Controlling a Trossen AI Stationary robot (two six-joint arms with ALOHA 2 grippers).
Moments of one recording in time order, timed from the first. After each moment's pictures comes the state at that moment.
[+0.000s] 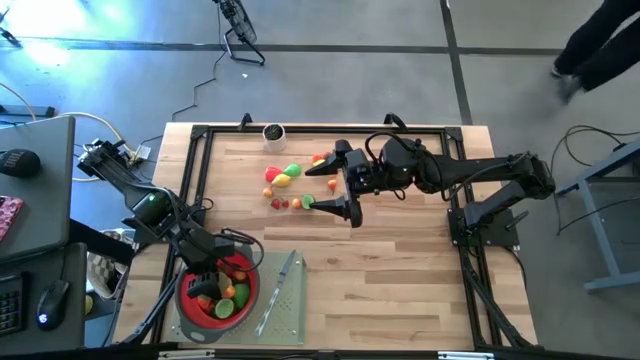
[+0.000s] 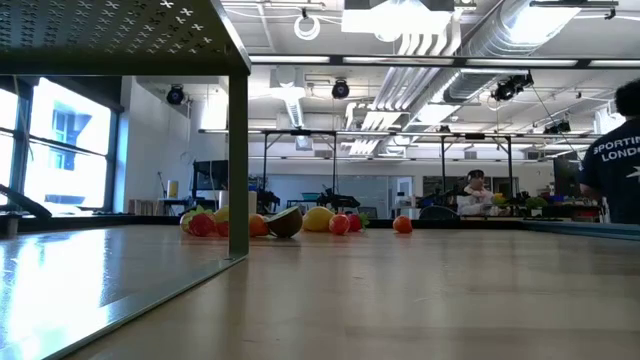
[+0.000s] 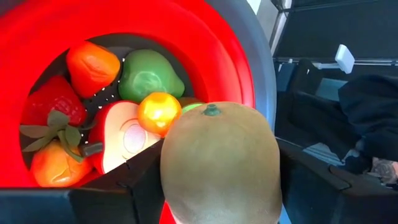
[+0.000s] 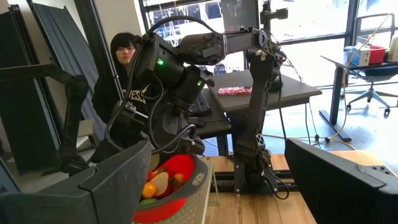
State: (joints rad) left arm -0.64 1.08 1.21 -0.92 0.28 -1.17; right arm 0.04 1.48 1.43 0.06 -0.13 0.16
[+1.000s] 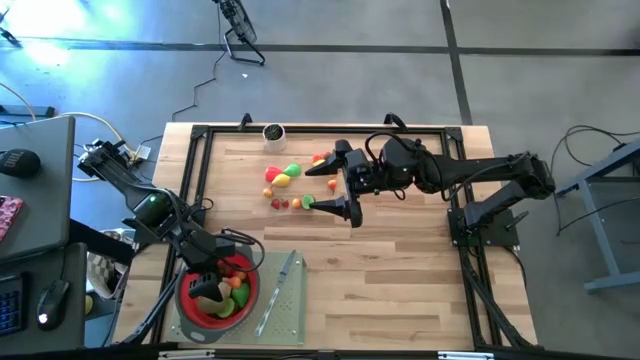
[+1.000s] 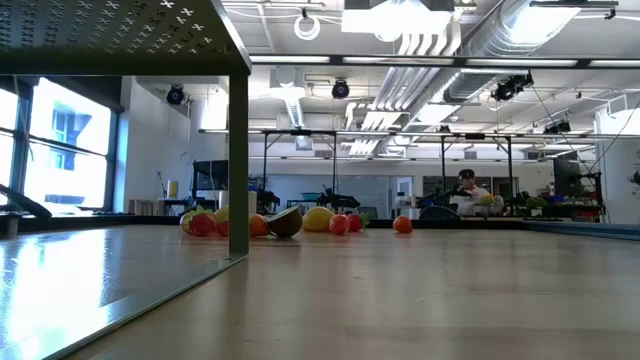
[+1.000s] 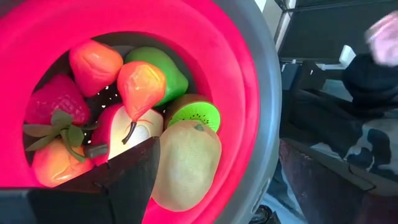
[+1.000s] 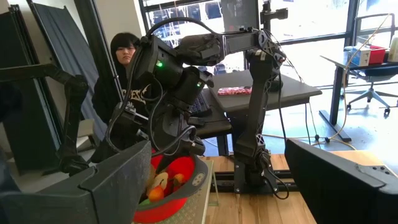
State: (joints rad) left arm -0.64 1.09 1.21 -0.92 0.27 -1.18; right arm 0.04 1.48 1.43 0.06 -0.13 0.16
